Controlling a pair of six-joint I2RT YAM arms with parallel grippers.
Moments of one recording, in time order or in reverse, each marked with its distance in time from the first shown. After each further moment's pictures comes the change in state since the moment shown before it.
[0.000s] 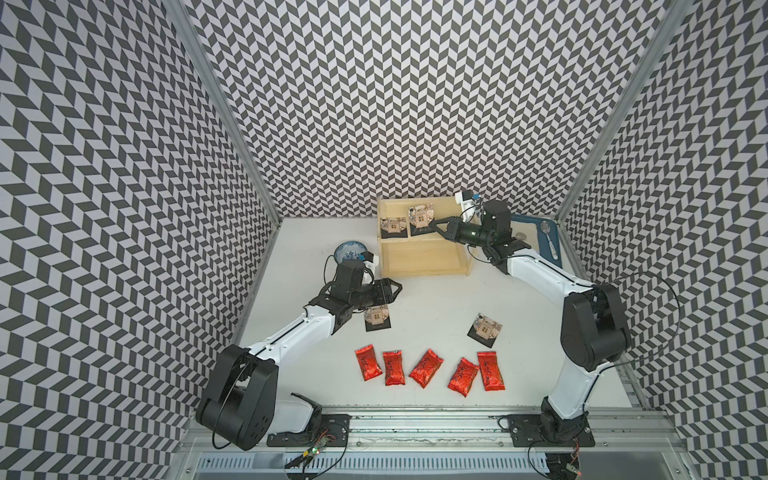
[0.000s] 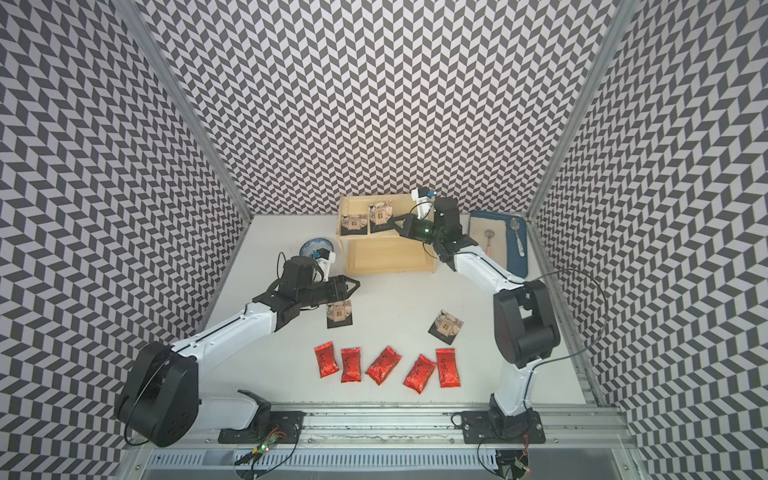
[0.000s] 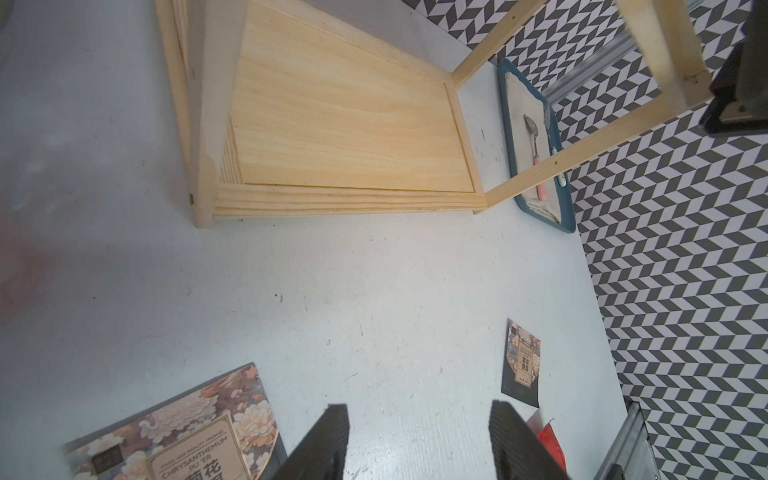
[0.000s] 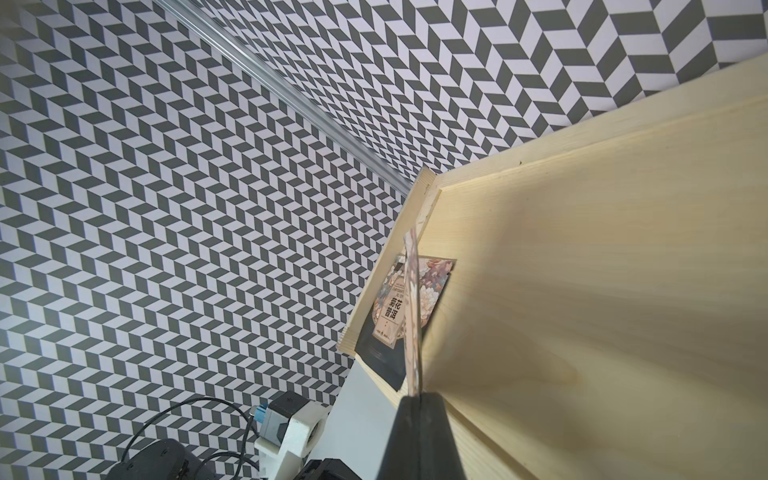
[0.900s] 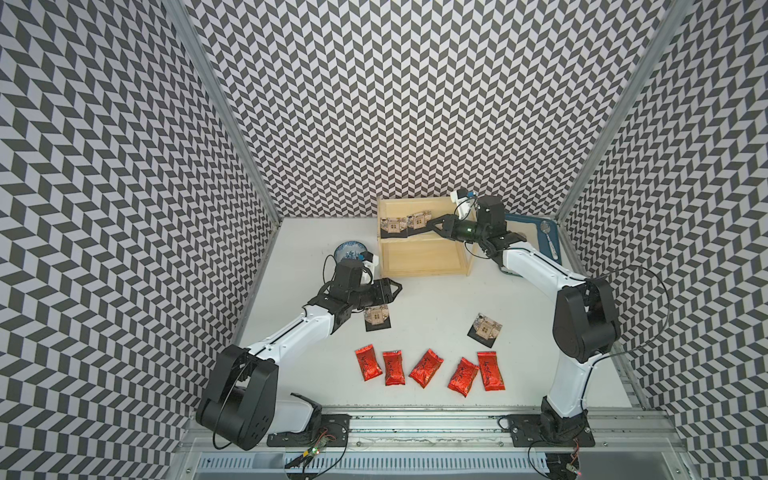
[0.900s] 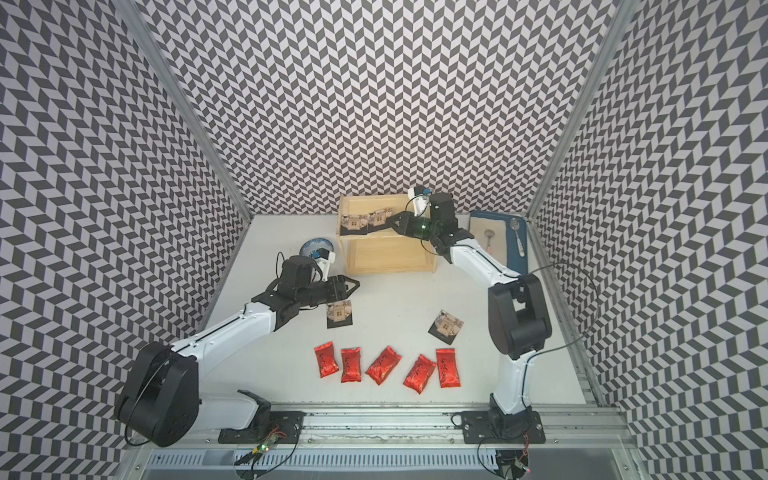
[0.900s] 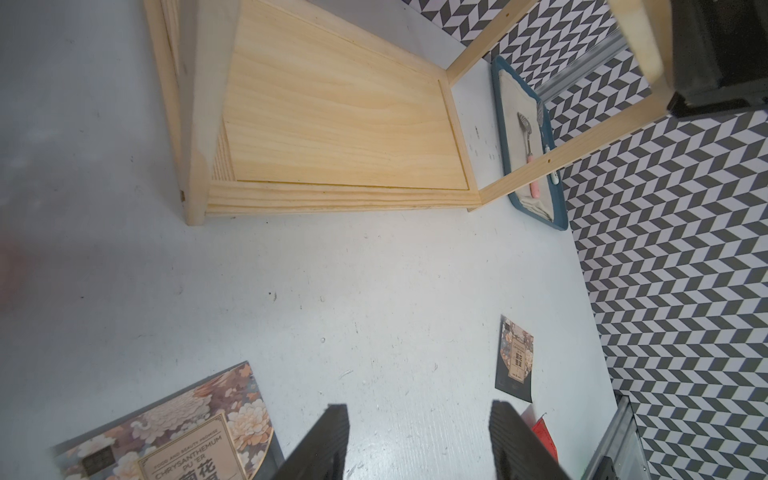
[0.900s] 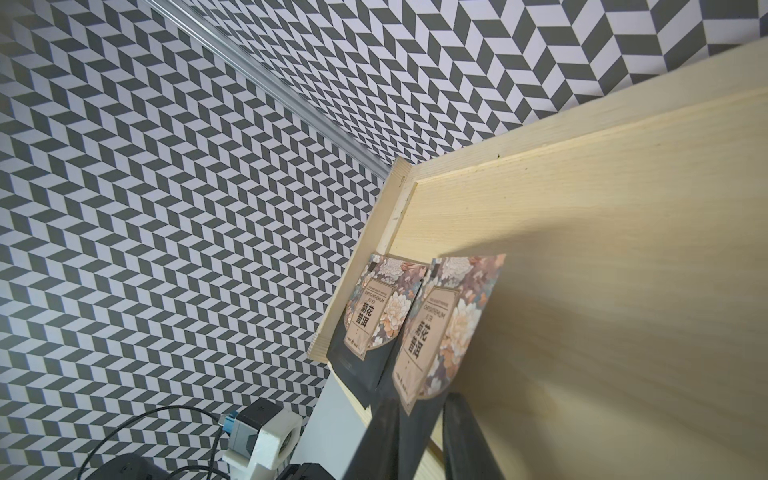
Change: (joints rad) left arm 0.013 0.000 0.000 0.001 0.032 -0.001; right arm -0.002 0.070 0.125 -0.144 0.009 -0.063
